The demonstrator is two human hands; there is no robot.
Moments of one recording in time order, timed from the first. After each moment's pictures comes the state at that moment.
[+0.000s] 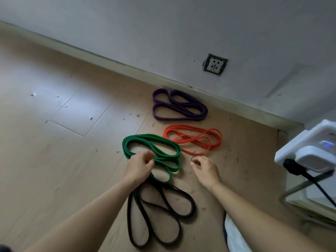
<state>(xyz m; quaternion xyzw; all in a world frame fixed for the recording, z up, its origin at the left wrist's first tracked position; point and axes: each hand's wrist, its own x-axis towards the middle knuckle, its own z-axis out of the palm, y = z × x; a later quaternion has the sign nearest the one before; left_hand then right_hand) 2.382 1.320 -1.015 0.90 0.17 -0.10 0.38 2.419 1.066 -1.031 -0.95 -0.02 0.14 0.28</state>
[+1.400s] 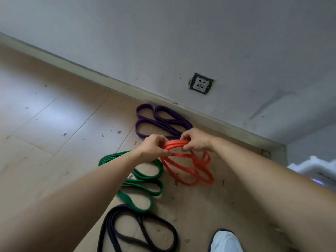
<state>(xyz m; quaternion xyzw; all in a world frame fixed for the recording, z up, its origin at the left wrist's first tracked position) 2.537 1.271 -0.974 0.85 0.00 -0.22 0.48 2.597 1.072 -0.924 -0.91 -0.15 0.33 0.20</state>
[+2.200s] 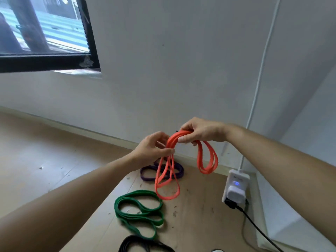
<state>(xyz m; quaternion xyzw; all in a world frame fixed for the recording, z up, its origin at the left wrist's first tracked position) 2.456 1.260 -0.691 0.83 -0.12 -0.02 0.55 2.512 1.044 -0.609 -0.86 -0.29 0.26 0.34</state>
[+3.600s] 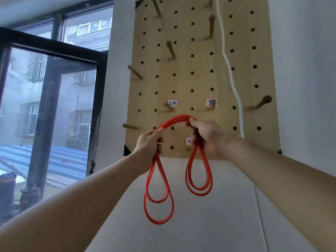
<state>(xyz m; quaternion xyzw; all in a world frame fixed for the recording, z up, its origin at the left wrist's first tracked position) 2.610 1.261 -0.215 0.59 -0.15 0.21 0.76 2.612 1.078 -0.169 -0.68 -0.21 -0.13 0.69</state>
